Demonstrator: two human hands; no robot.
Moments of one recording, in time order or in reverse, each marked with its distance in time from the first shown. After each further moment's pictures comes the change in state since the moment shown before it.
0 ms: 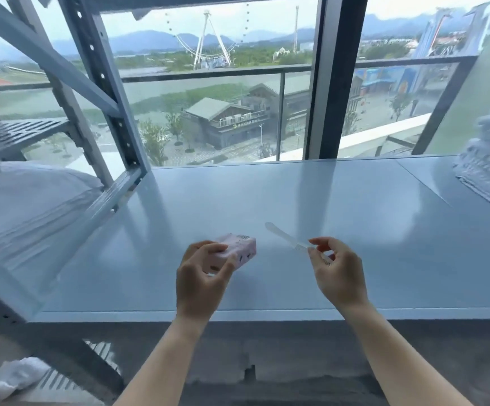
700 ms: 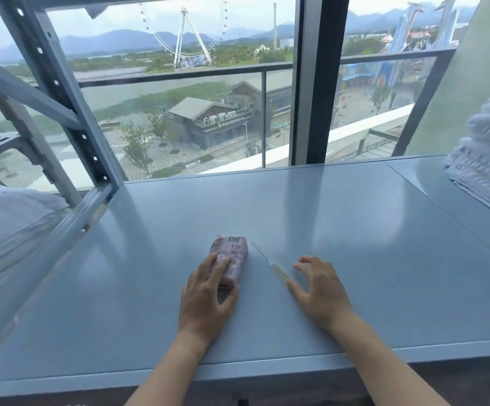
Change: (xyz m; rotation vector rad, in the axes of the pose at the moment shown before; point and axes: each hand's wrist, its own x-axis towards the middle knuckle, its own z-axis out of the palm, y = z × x) left_hand 0.045 -0.061 0.064 0.439 -0.279 0.188; right_hand 0.048 0.045 0.031 -0.437 -0.343 -0.060
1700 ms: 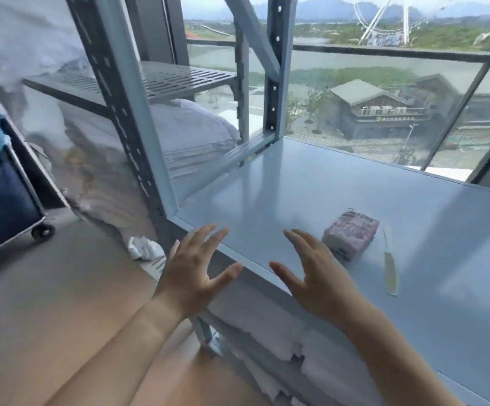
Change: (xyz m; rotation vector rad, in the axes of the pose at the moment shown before) left_hand -0.166 -0.014 -0.176 0.236 0.111 -0.425; right_hand -0.080 -0.172 0.007 0.060 -0.436 -0.721
